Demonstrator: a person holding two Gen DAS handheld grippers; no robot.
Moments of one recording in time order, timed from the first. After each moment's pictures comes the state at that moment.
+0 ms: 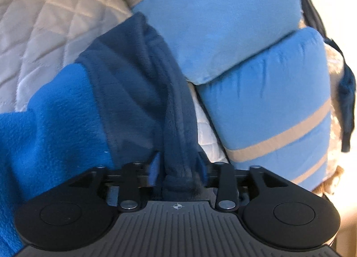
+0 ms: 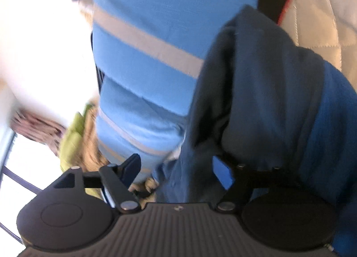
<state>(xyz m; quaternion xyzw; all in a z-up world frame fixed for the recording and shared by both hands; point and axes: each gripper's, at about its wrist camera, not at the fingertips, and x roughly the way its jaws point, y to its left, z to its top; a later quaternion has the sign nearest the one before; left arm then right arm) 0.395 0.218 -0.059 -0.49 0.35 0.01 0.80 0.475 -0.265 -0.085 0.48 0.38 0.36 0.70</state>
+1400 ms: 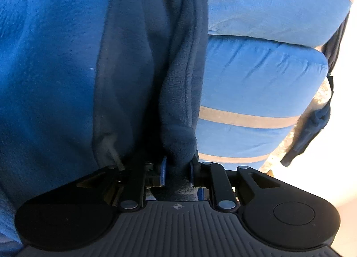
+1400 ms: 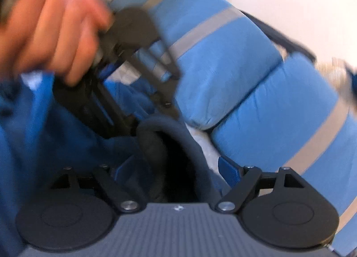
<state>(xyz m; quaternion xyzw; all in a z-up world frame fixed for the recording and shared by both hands) 0.407 0.237 -0.088 -0.69 0.42 -0.12 0.58 0.329 0.006 -0.028 -0.40 0.12 0.31 0.86</state>
